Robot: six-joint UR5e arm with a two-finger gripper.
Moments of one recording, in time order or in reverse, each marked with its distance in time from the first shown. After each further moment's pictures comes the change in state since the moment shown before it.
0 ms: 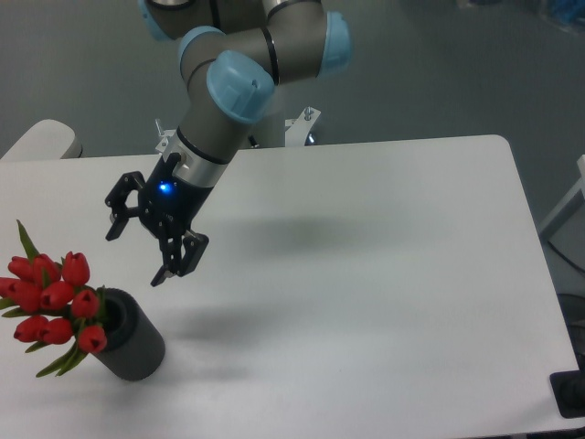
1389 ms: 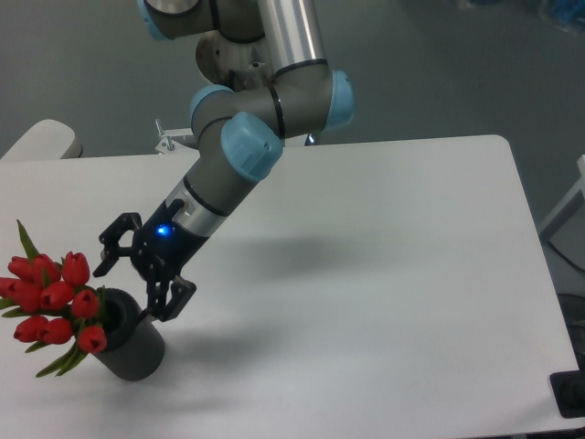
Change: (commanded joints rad) arm -0.029 -0.147 0.043 0.121 -0.144 0.110
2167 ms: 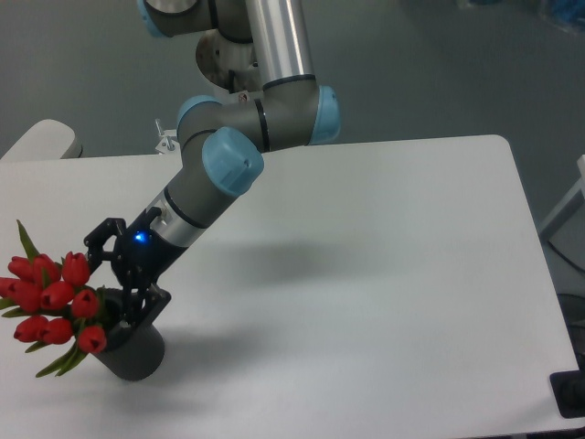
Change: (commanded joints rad) arm -0.035 -0.031 0.028 0.000 -0.002 0.003
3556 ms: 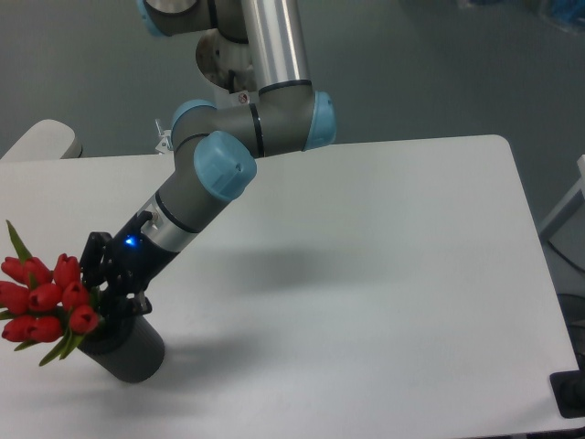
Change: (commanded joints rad) arm -0.002 -0.002 0.035 -0.002 -0.003 -0.020
